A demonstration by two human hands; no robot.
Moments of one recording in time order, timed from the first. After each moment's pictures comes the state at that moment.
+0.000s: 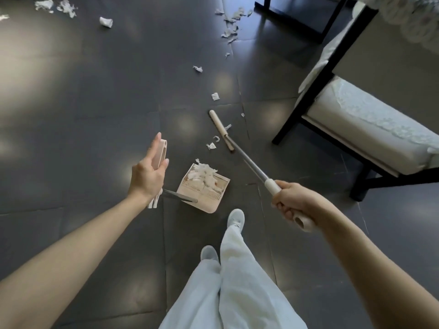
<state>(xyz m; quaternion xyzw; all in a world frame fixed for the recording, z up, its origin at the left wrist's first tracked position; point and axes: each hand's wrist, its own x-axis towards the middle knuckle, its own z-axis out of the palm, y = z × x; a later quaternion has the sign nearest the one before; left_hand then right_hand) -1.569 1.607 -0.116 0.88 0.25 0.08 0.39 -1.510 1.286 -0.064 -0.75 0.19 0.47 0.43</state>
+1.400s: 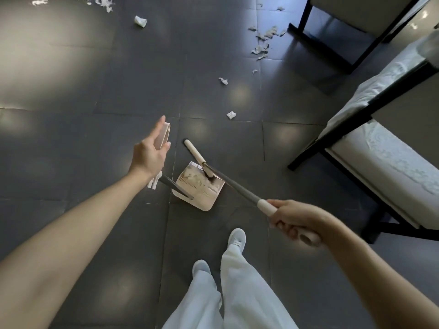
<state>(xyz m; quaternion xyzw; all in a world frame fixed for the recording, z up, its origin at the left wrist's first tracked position) -1.488 1.708 -0.122 0.87 0.28 0.11 0.38 -1.447 1.369 -0.062 -0.73 0.10 0.59 0.33</state>
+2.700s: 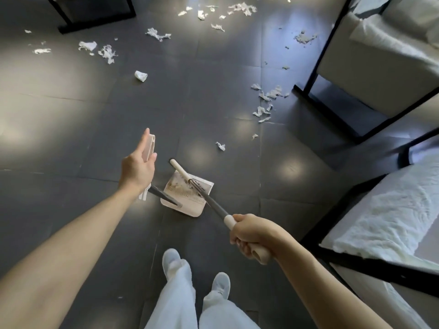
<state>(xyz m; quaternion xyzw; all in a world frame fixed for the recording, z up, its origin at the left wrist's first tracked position) -1.095 1.860 -0.110 0.87 0.34 0.17 0.31 -1.056 1.573 -0.050 -0.76 0.01 0.59 0.28</state>
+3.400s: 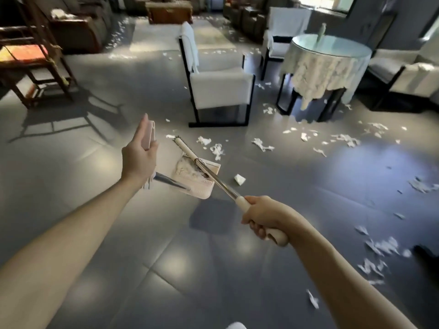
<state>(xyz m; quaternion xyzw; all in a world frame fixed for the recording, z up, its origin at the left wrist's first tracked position) -1.045 2.416 0.097 0.76 0.40 0.43 0.28 -0.880 2.176 0.101 -0.78 -0.23 0.50 0.31</state>
